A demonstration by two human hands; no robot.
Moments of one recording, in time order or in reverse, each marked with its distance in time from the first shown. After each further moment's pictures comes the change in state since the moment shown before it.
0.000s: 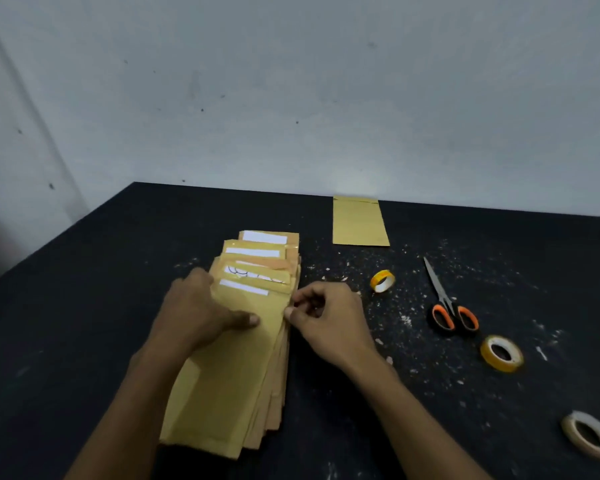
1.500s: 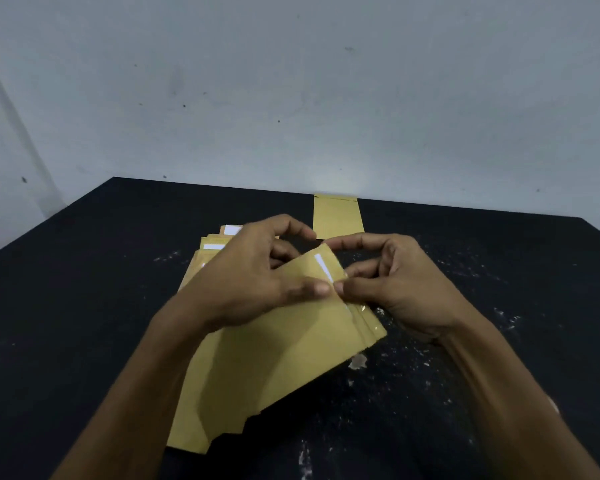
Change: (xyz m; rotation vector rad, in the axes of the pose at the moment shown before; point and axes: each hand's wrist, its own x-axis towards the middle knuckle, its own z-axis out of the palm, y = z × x) left_hand -0.068 0.084 -0.022 -0.384 -0.314 0.644; right_hand -0.031 -0.037 -0.119 0.476 -0.279 0.015
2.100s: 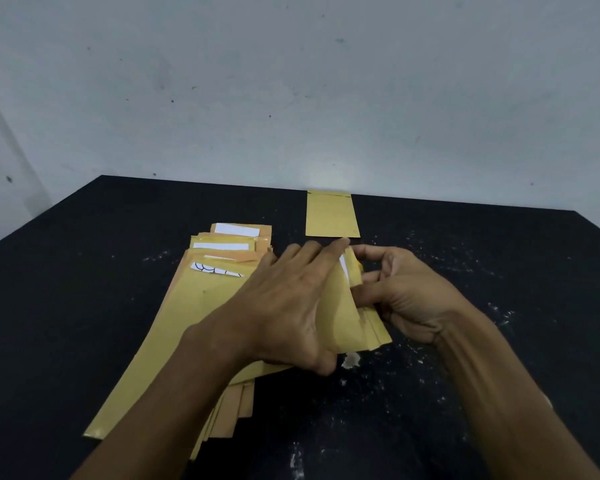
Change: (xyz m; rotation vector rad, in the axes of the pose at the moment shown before) left_hand 0.013 -0.007 0.041 0.779 -0.189 0.208; right_hand 0.007 0.018 -0.014 0.192 0.012 0.204
